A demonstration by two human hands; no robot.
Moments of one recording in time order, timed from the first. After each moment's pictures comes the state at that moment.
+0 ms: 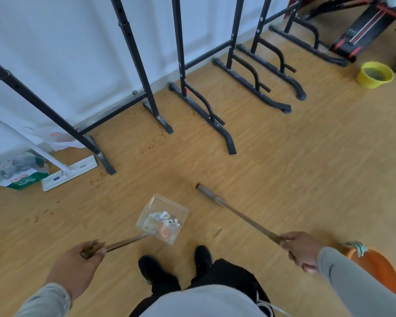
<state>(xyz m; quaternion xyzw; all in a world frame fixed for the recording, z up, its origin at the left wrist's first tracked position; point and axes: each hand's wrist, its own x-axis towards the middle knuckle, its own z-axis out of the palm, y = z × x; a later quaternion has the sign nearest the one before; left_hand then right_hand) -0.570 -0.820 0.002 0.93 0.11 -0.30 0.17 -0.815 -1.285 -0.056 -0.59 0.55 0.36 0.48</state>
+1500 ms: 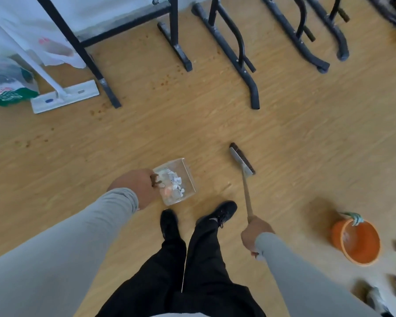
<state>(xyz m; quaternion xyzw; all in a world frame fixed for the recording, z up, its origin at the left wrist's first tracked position) -0.510 -0.798 -0.139 0.90 -0.15 -0.40 0.02 -0.740 -1.043 -0.154 -0.66 0.52 0.46 0.29</state>
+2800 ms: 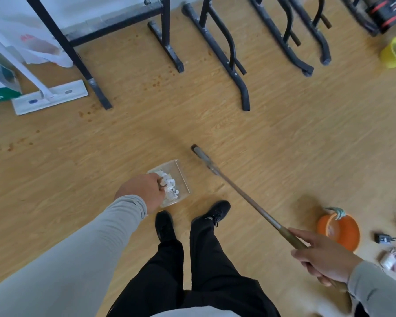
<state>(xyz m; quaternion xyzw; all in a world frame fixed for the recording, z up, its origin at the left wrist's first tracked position) -0.507 -0.799 -0.141 0.91 -0.17 -0.39 0.04 -0.783 -1.100 -0.021 -0.57 0.55 0.40 0.46</state>
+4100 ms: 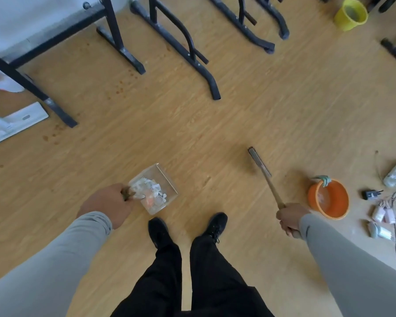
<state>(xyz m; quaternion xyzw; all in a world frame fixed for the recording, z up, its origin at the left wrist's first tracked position) -0.504 -0.806 -0.140 0.90 -0.16 -0.39 0.05 -0.820 -1.155 -0.135 -0.53 0.70 0.33 0.36</state>
